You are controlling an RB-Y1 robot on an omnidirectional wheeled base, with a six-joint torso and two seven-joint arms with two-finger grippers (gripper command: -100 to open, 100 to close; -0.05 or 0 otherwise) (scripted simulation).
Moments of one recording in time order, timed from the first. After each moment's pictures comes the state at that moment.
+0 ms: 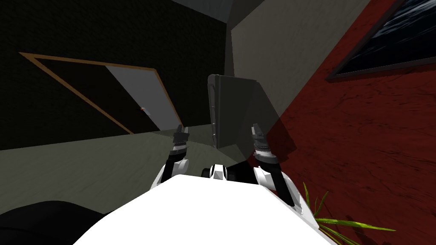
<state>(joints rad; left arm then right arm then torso) 0.46 0.00 0.07 -2.20 0.00 -0.51 0.09 0.47 -0.13 0.02 -2.35 0.17 -0.42 0.19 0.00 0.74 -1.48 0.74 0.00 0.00</state>
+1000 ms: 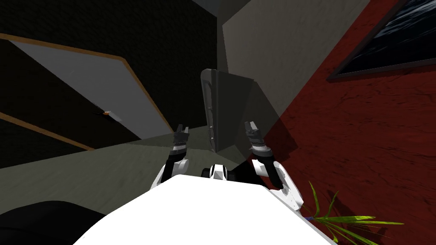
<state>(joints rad) 0.46 0.00 0.07 -2.20 0.00 -0.51 0.09 0.32 -0.19 0.00 -2.27 0.31 -0.50 0.43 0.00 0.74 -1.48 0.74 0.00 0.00</state>
